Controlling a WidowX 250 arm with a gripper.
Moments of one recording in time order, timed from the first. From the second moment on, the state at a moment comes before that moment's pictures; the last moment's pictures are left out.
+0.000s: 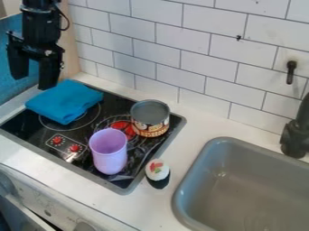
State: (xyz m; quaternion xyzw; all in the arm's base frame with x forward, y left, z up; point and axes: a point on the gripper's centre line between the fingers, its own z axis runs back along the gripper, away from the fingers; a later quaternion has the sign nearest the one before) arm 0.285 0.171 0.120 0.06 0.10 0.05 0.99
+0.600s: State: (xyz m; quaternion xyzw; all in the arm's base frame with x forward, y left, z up) arm 0.332 0.180 0.090 0.04 0.05 0.01 1.00
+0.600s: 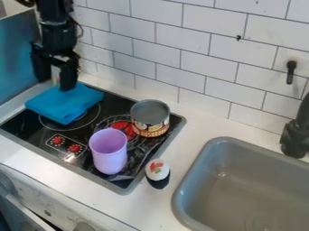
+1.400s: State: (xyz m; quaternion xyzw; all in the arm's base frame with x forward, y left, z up) arm 0.356 0.201 0.041 0.01 -0.02 0.02 1.00
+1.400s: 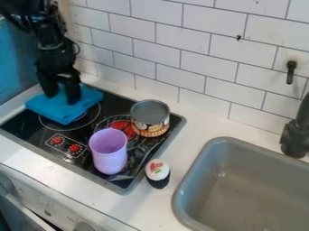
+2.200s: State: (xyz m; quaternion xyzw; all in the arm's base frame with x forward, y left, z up) arm 0.264 0.180 0.034 0.06 0.09 0.06 0.99
